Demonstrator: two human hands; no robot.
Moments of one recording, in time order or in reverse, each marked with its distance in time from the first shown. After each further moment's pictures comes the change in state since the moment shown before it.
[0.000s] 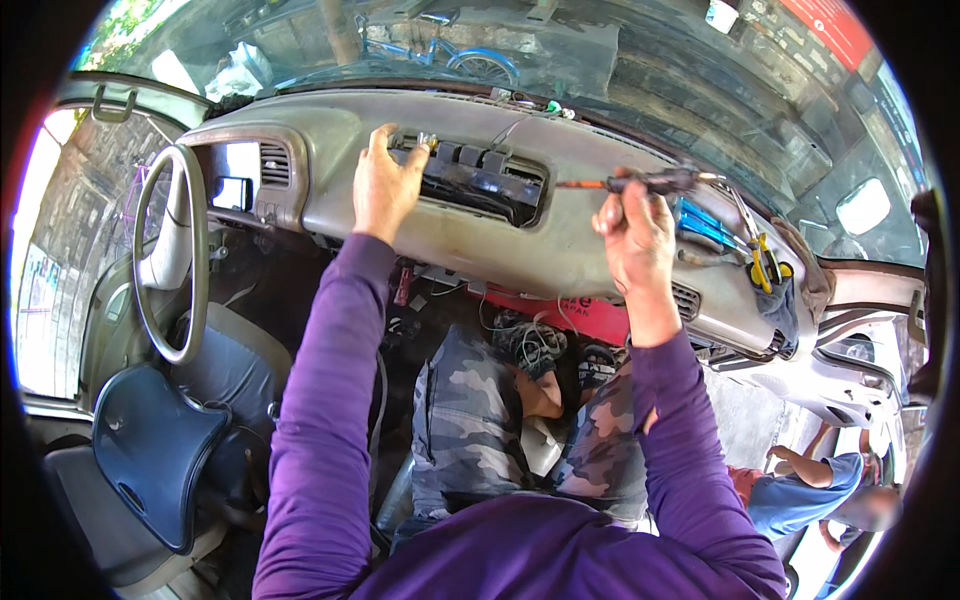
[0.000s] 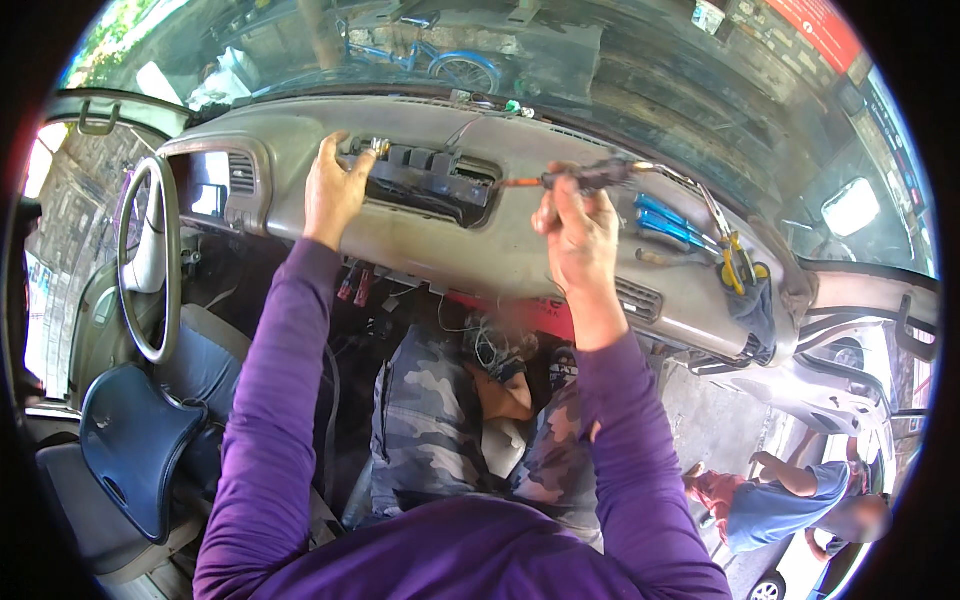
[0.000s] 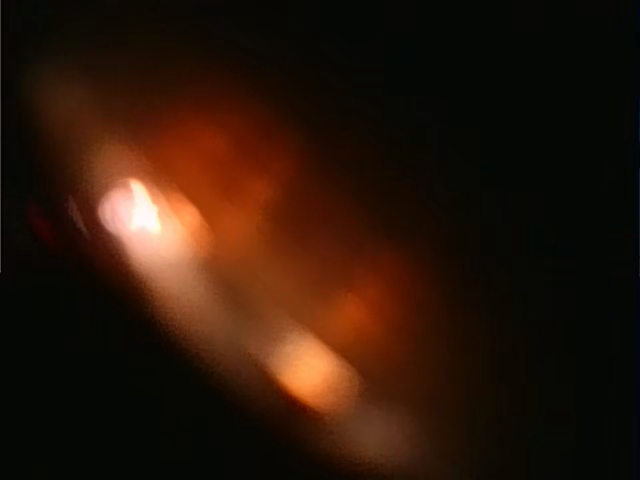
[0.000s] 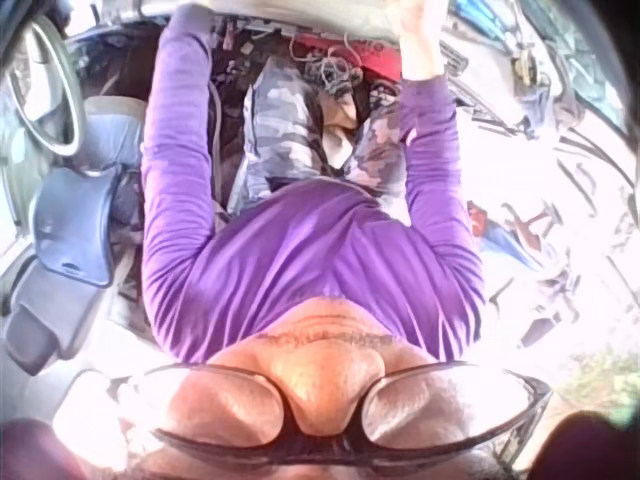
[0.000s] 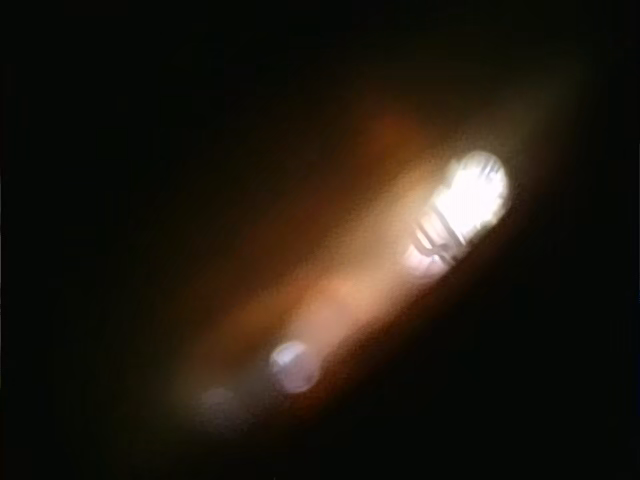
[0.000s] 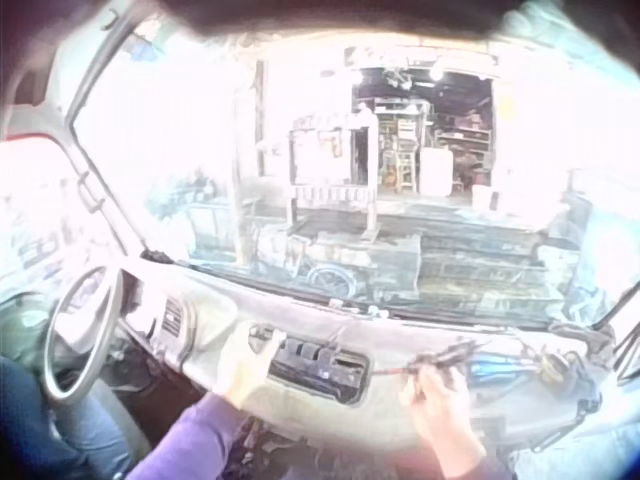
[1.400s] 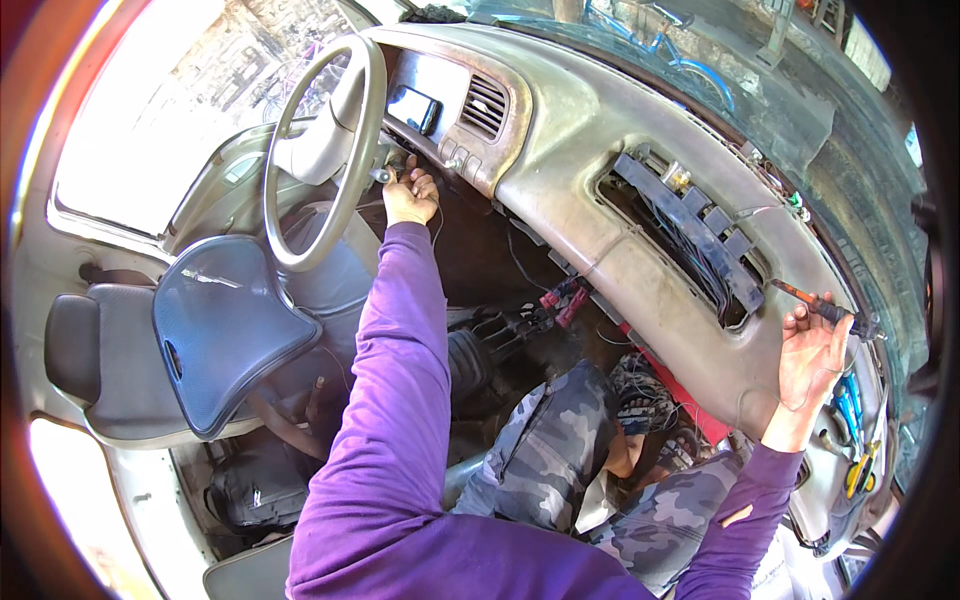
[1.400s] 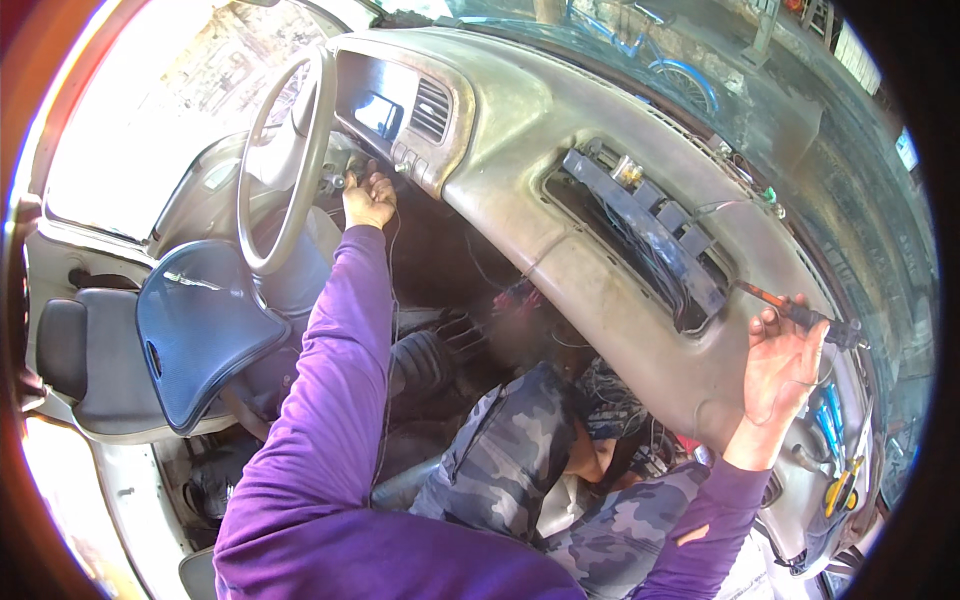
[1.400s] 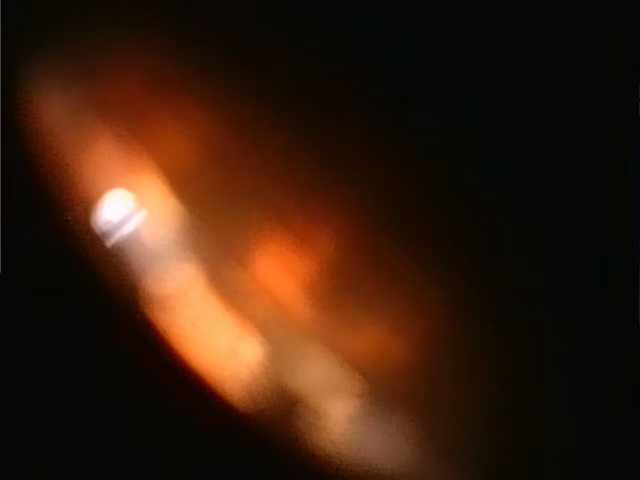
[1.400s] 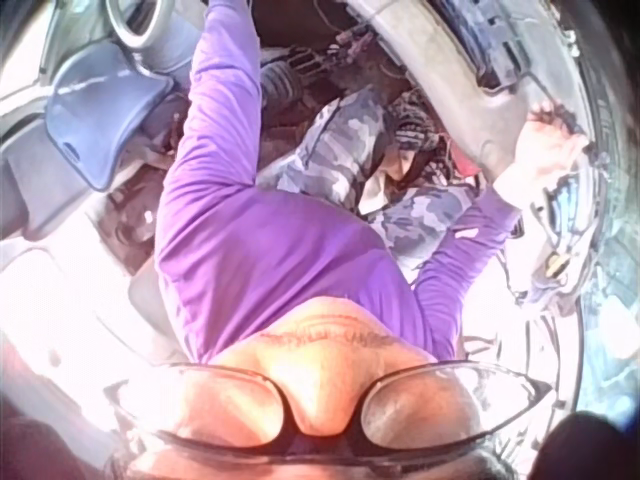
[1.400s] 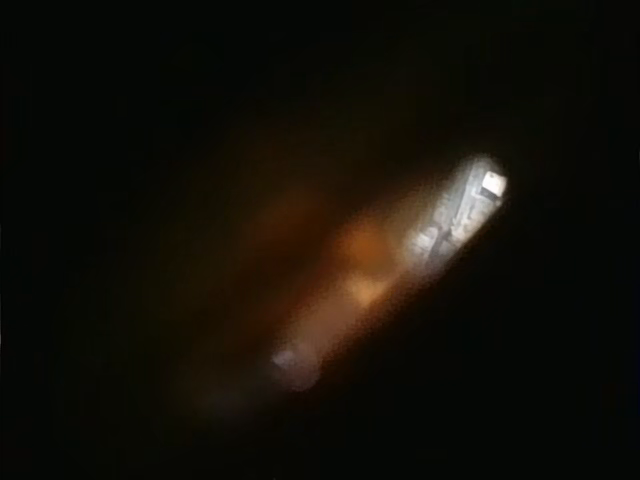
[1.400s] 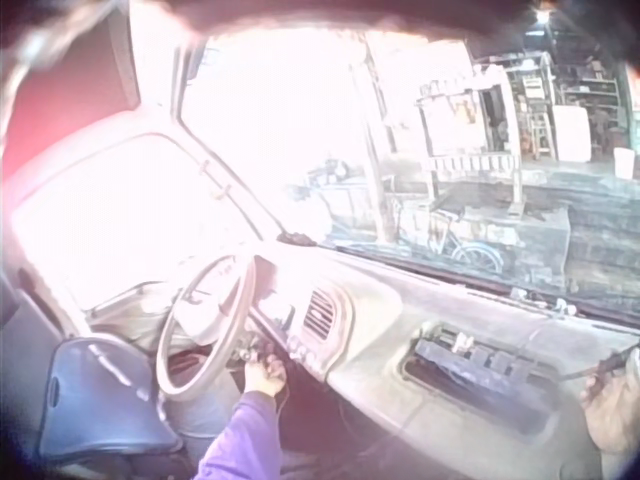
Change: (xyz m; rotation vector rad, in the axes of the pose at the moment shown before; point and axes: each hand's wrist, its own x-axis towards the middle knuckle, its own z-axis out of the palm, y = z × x) left_hand -0.002 -0.349 -0.125 -1.742 0.594 -0.831; right_hand 0.064 0.039 -0.068 0.252 -0.037 0.294
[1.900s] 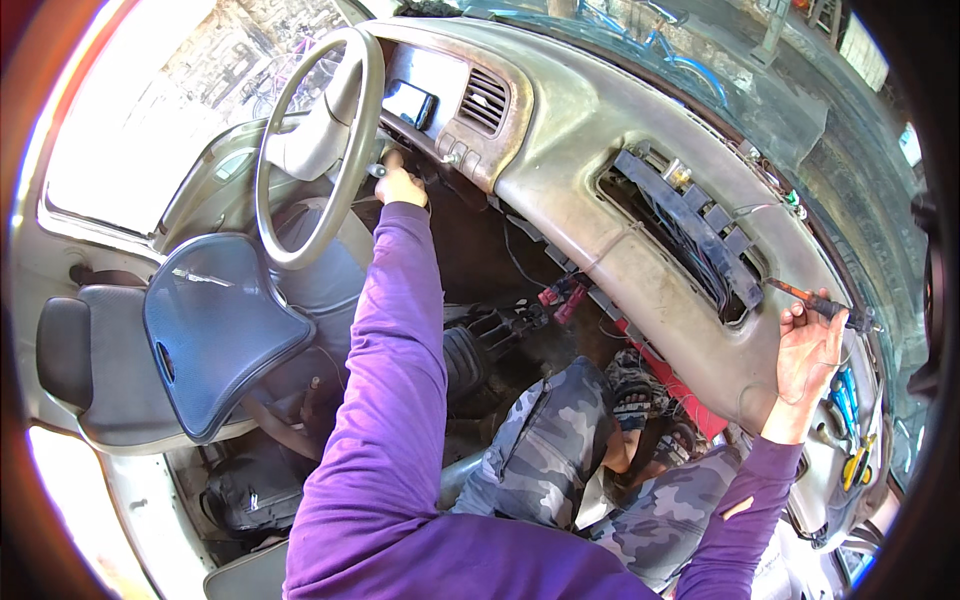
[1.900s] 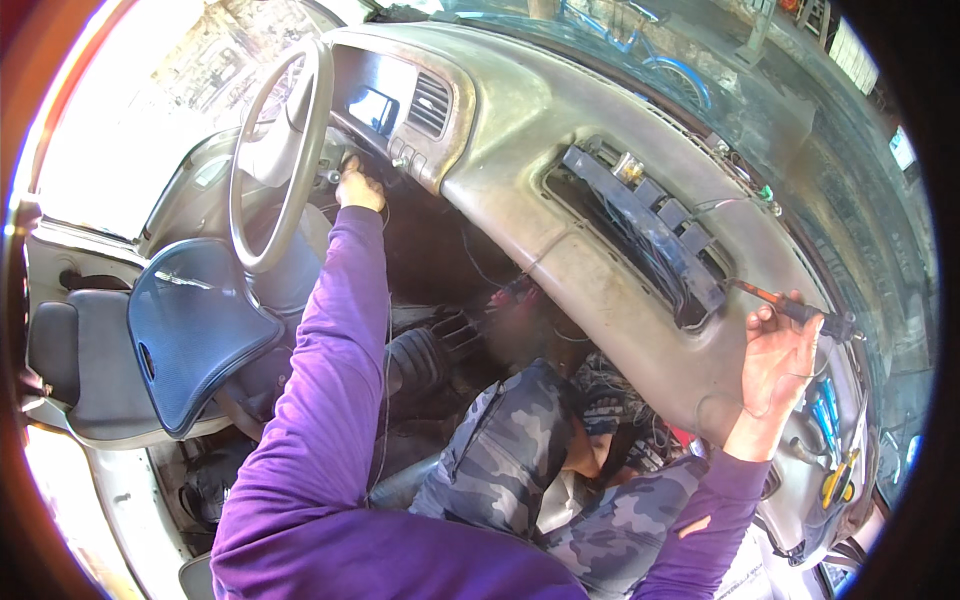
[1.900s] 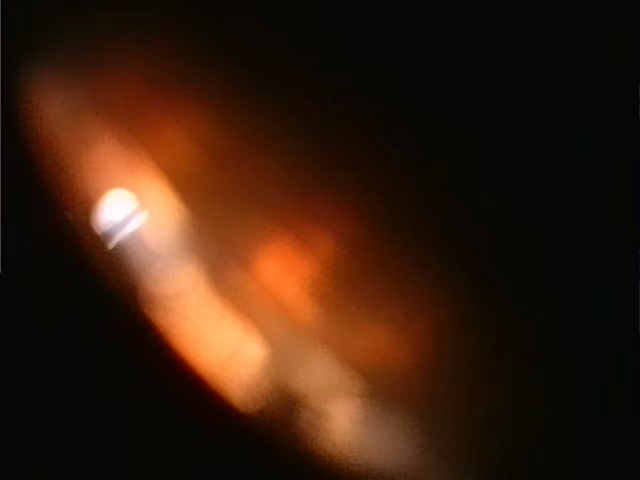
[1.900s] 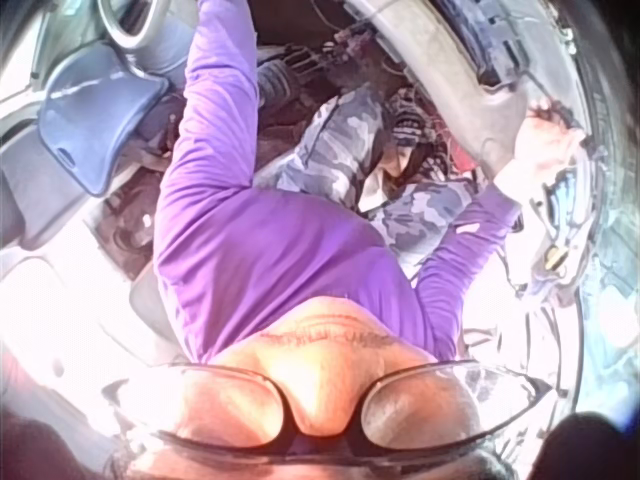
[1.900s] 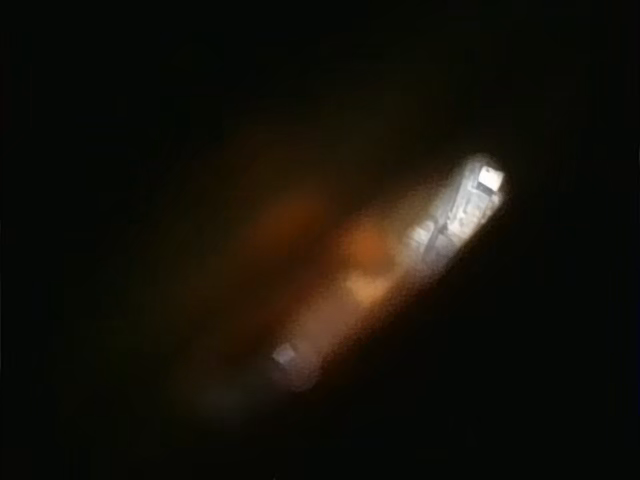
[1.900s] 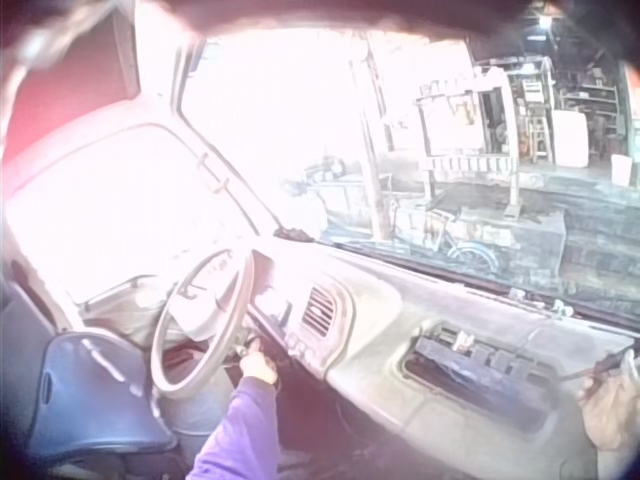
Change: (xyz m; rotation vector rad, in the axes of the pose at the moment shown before) left_hand 0.021 -0.008 0.018 0.271 0.363 0.292; right_hand 0.003 0.000 0.001 -0.016 0.022 -0.008
